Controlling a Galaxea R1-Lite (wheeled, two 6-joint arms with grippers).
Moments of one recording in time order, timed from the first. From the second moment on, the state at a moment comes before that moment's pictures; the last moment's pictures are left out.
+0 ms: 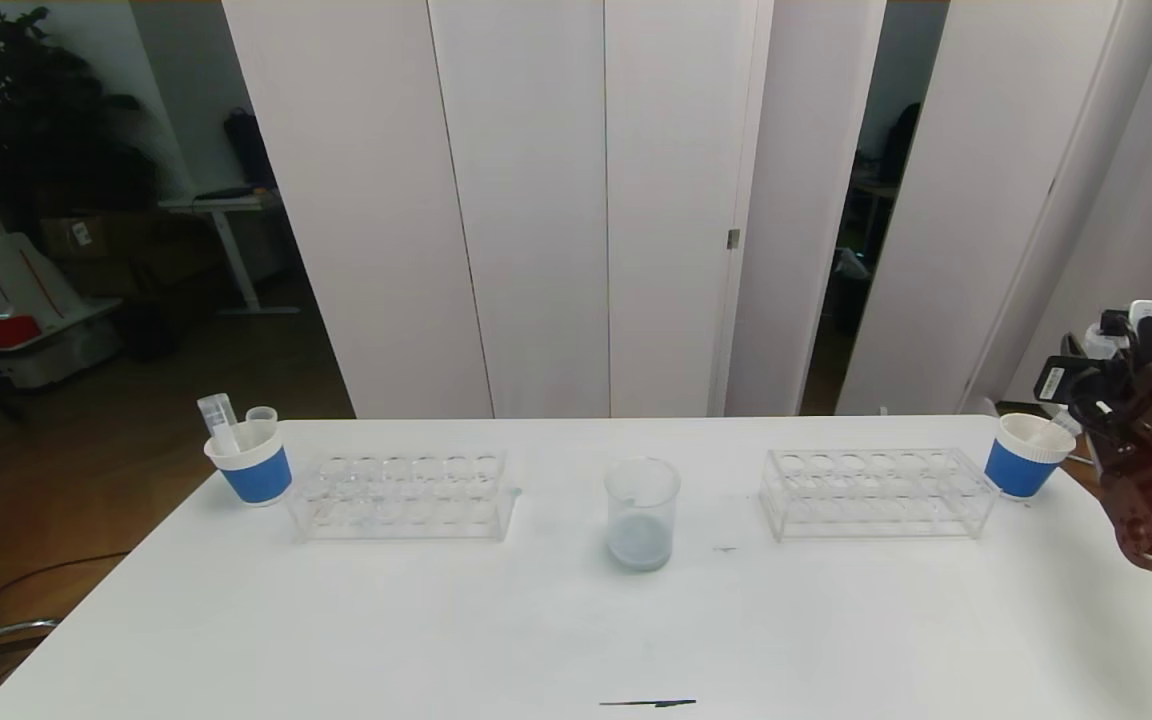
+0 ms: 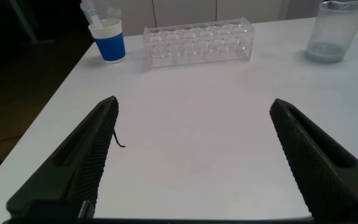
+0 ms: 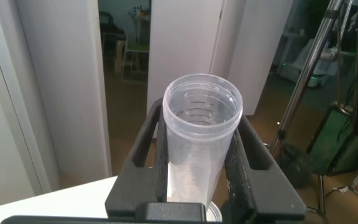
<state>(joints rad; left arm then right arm) 0.00 0.00 0.00 0.00 -0.03 0.07 -0.24 2.23 -0.96 -1.48 -0.21 -0.13</state>
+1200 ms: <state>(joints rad) 0.00 0.00 0.00 0.00 -0.03 0.07 -0.24 2.43 -0.97 -1.52 -0.17 -0.13</state>
